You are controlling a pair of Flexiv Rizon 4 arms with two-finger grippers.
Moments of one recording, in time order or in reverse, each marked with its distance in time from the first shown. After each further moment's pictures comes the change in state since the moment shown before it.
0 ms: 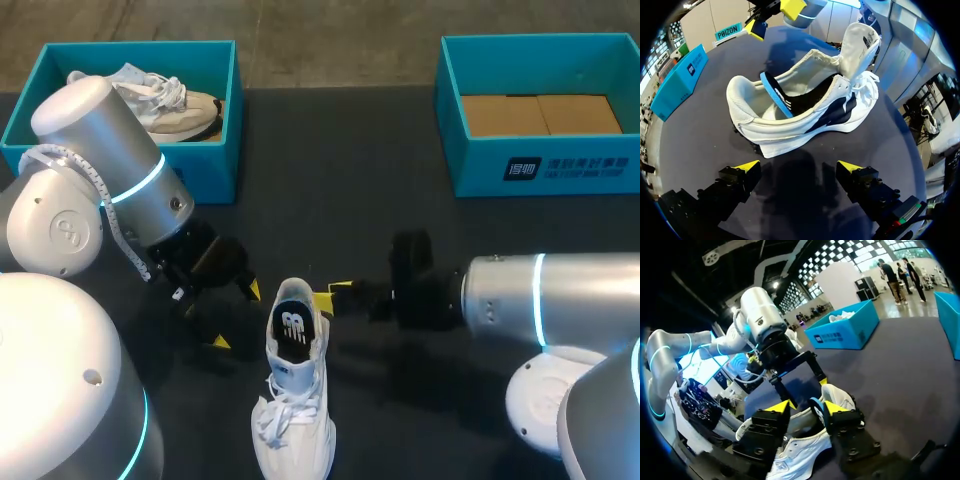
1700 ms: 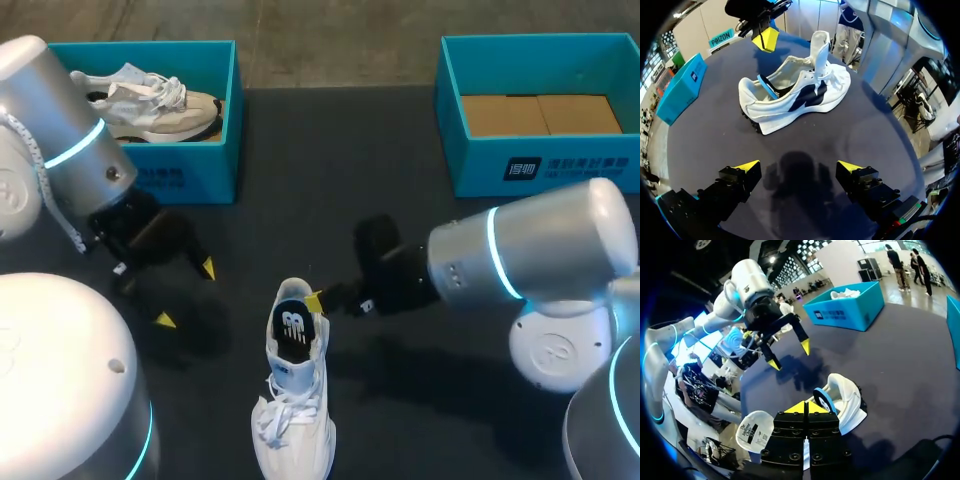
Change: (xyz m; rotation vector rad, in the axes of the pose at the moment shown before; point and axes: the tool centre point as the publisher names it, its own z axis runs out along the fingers) left arm 0.020 0.037 -0.070 -0.008 0.012 0.083; right arm 0.009 -0.007 0.015 0.246 -0.058 -0.035
